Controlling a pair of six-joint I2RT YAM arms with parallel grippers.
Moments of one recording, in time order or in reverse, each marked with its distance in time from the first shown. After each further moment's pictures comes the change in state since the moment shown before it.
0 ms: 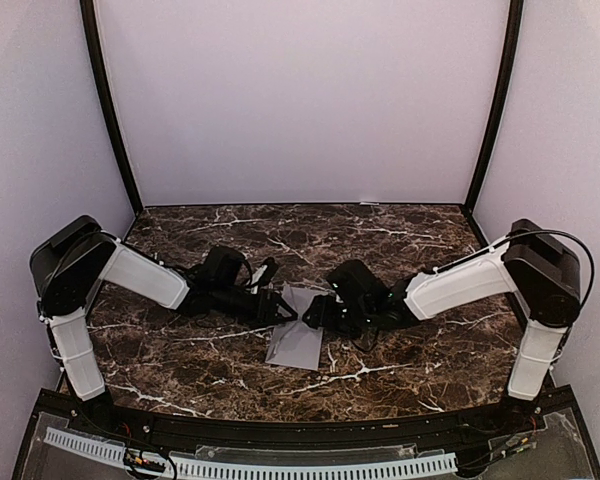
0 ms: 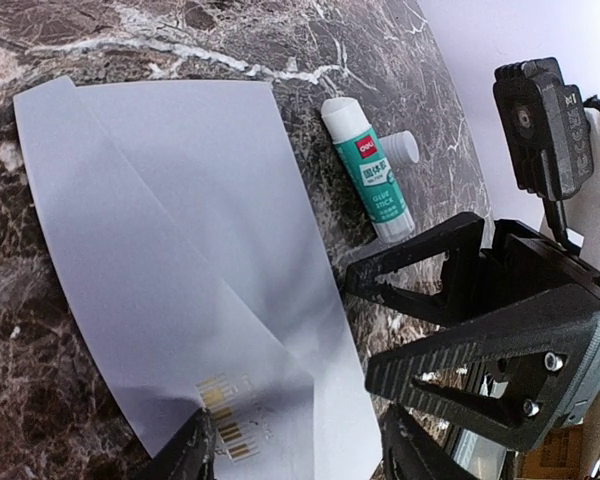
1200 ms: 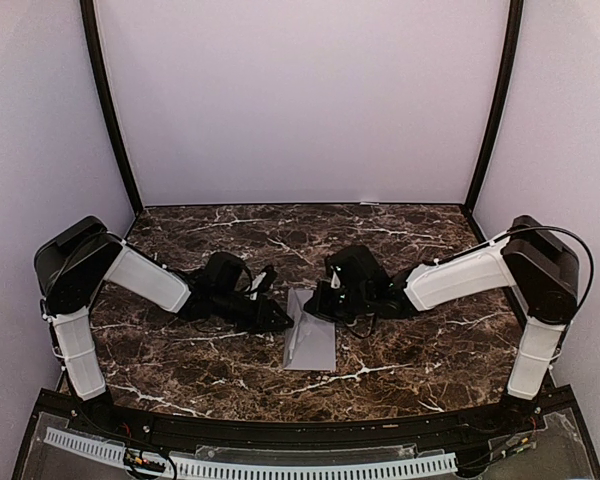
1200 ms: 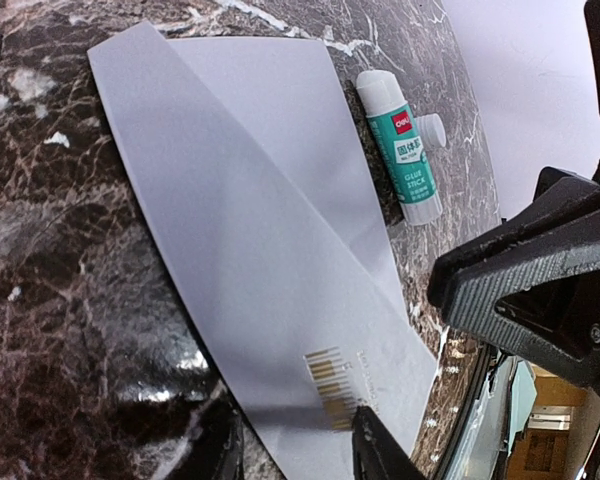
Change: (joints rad) left arm 0.000 0.027 -0.021 0.015 0.010 -0.033; right arm -0.048 0.003 0.034 0.101 -0.132 -0.072
